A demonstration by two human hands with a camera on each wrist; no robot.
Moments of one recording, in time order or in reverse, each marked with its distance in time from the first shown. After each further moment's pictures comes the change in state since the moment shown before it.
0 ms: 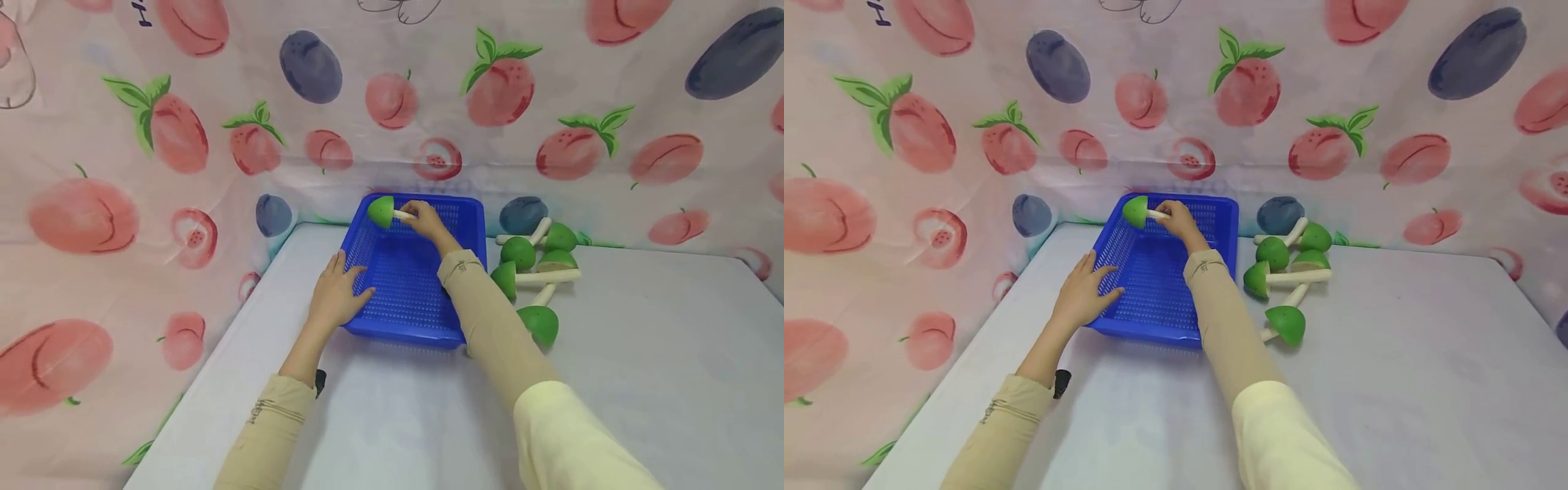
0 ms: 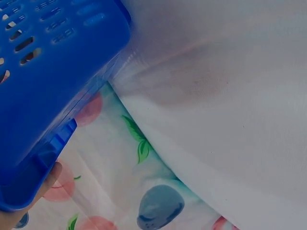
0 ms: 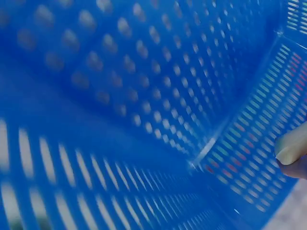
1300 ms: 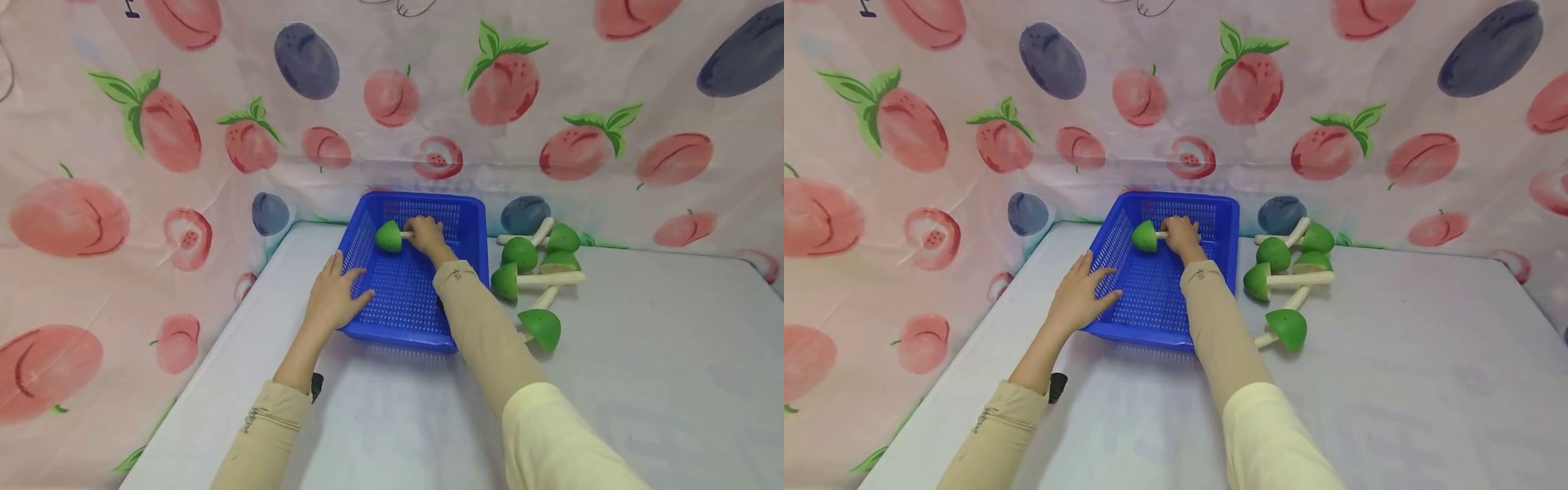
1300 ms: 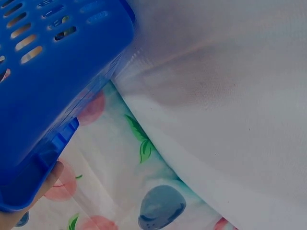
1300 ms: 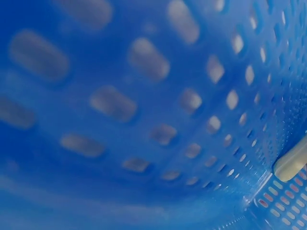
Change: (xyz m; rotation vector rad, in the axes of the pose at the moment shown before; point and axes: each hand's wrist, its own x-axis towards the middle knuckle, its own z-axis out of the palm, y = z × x) left_hand 0.000 0.000 0.000 0.003 -0.025 -0.009; right_hand -0.145 -0.213 -0.056 -0.483 -0.114 0.193
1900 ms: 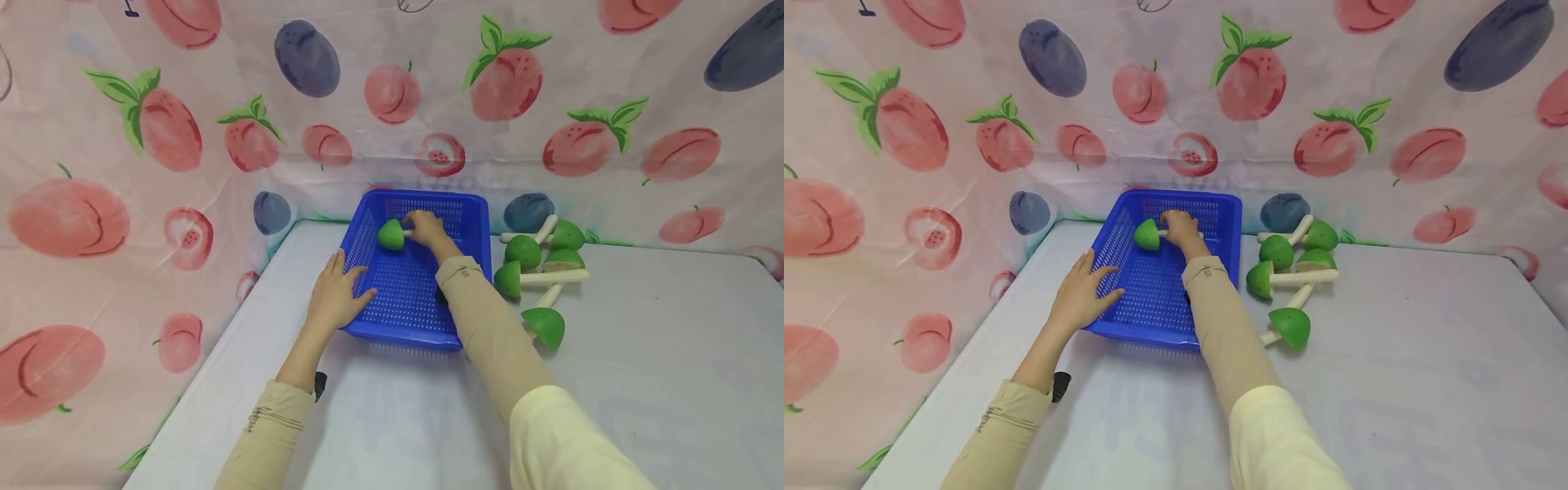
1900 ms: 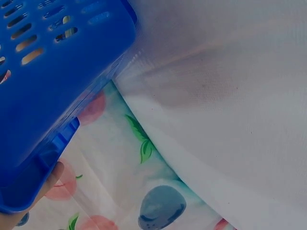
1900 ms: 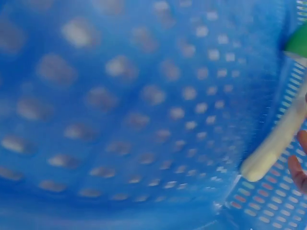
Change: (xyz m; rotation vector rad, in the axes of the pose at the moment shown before) left_hand 0.001 0.001 -0.001 -0.012 -0.002 -0.013; right_hand 0.001 -0.009 -0.016 0.063 -0.062 -0.023
